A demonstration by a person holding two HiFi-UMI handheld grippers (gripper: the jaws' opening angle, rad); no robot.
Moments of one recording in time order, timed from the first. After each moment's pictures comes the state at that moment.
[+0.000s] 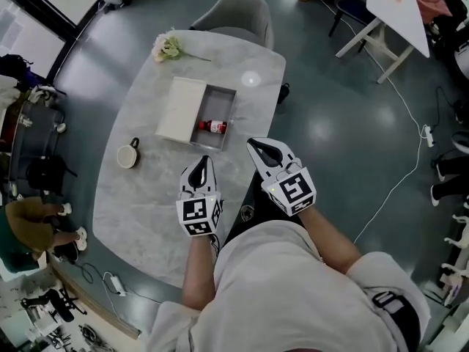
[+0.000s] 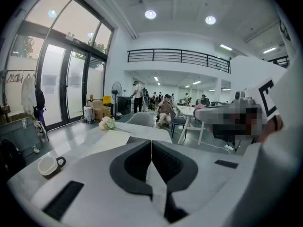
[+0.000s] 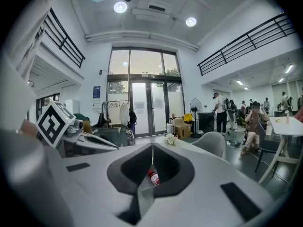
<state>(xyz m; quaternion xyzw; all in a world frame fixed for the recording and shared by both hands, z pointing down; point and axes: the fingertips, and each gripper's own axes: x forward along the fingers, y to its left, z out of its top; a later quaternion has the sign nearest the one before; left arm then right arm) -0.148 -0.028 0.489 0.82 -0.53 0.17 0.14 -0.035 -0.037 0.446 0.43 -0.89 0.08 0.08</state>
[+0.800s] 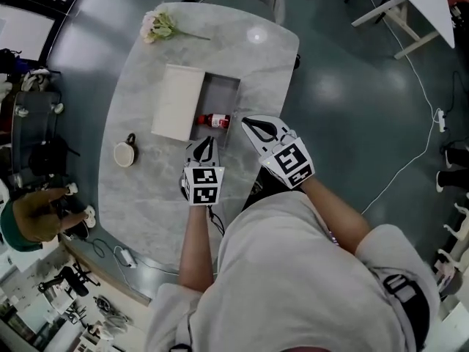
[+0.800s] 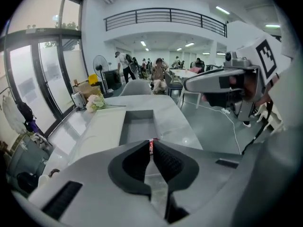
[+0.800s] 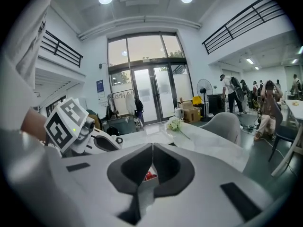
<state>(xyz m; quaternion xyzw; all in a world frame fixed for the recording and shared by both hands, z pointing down) -0.140 -0.115 0.604 0.79 -0.45 0.38 0.17 -0.045 -0.141 0.535 0.36 -0.91 0.16 0.14</state>
